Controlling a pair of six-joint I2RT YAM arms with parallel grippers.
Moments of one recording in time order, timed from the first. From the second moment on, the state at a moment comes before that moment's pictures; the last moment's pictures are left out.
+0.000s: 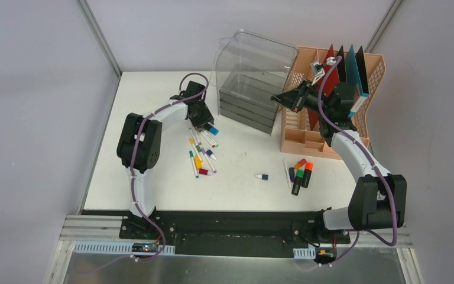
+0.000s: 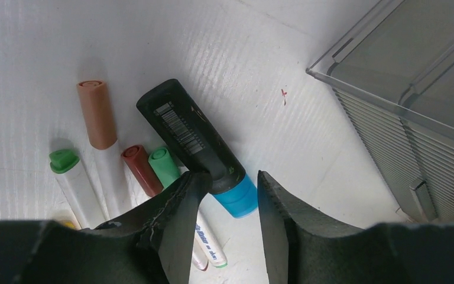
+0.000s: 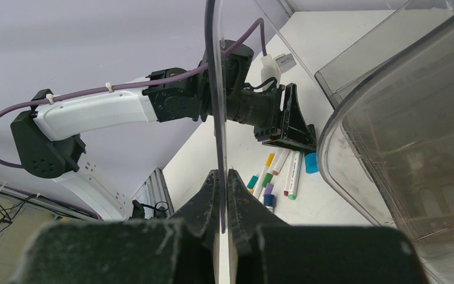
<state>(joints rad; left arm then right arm) -0.35 2.02 1.45 -0.46 0.06 -0.85 0.09 1.38 0.98 0.46 -0.97 0.77</state>
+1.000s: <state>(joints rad) -0.35 2.17 1.70 -0.76 -0.03 -0.91 0.09 1.38 0.98 0.46 -0.97 0.77</state>
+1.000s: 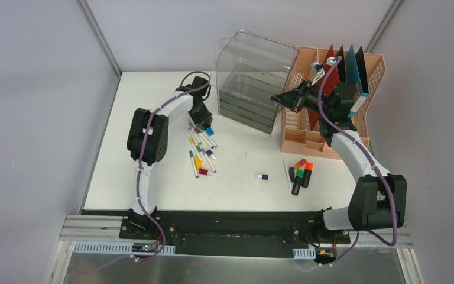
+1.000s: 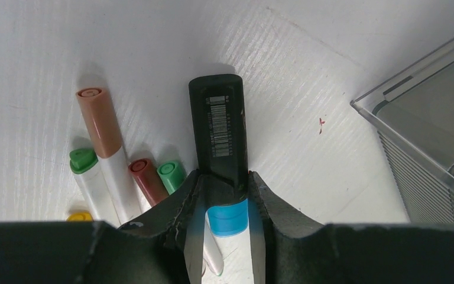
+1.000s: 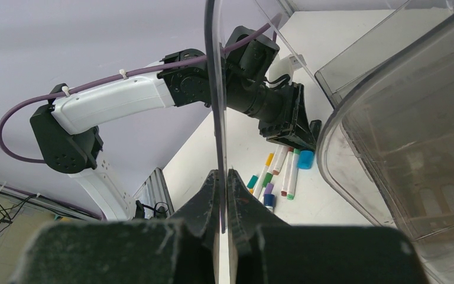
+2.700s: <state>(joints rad) -0.39 1.91 1.03 0.96 0.54 -1.42 0.09 1.37 0.97 0.47 -0.98 0.76</state>
